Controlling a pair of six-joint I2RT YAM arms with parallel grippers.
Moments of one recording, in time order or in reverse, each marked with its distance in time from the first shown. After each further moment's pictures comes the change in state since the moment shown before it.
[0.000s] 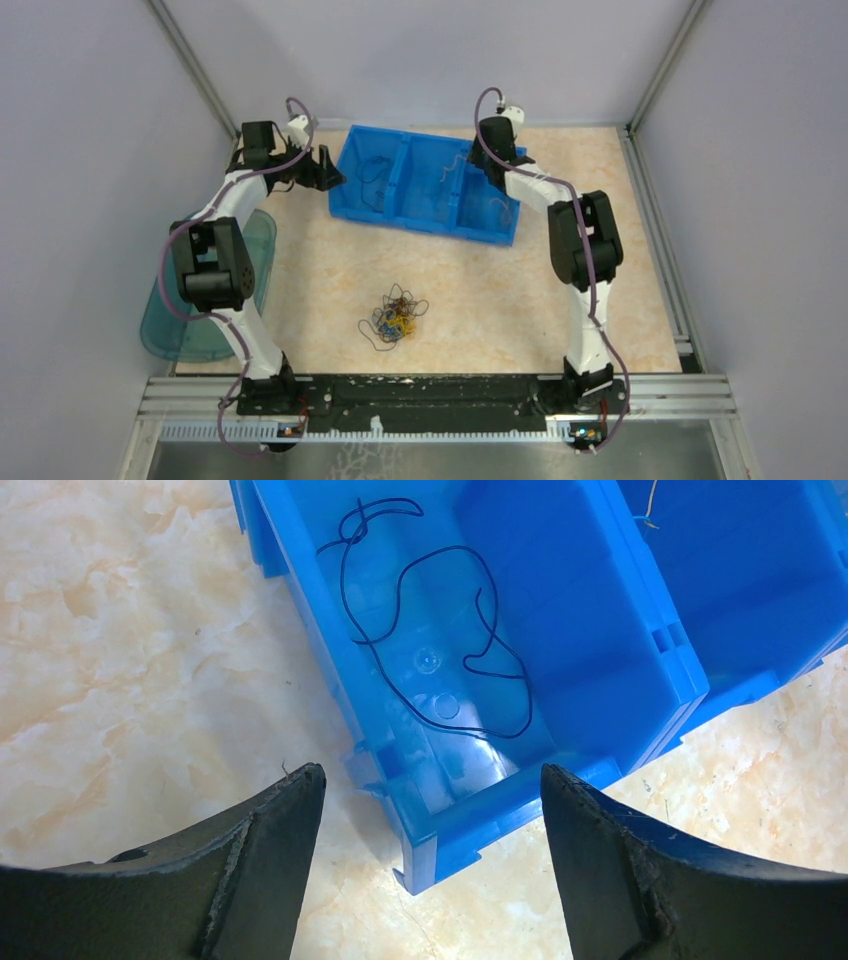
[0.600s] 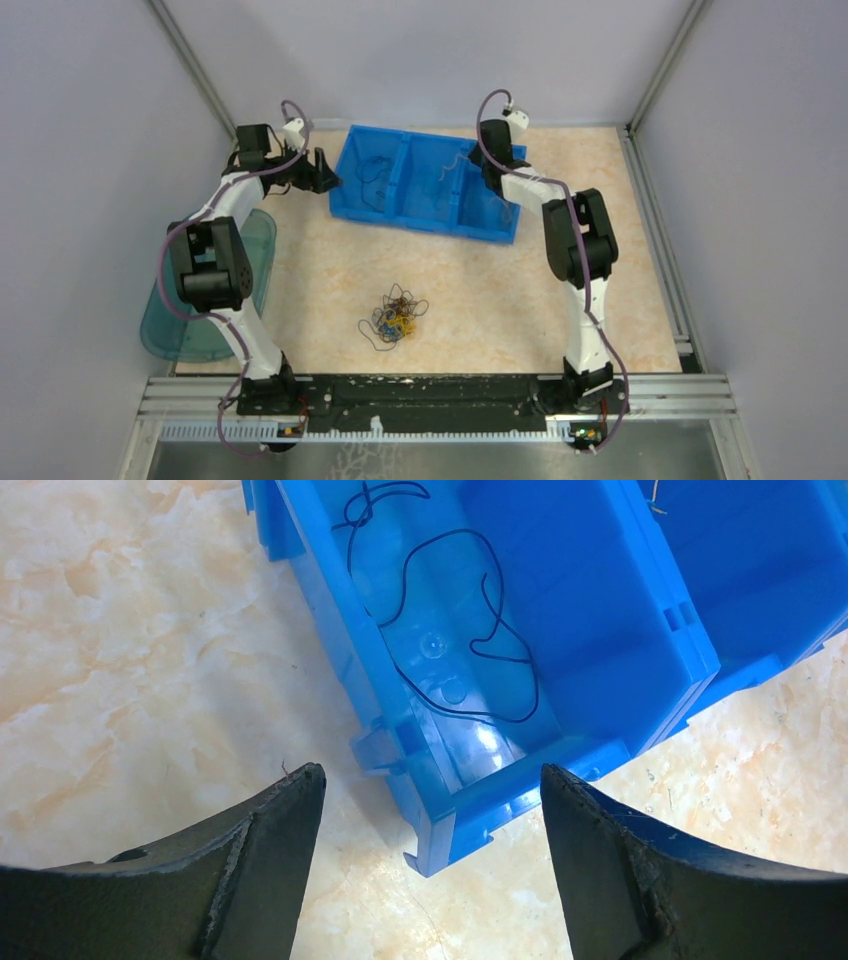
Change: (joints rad) left arm 0.026 0.000 -0.014 0.000 0.024 0.010; right arm 0.001 0.050 0.002 0.116 0.046 0.181
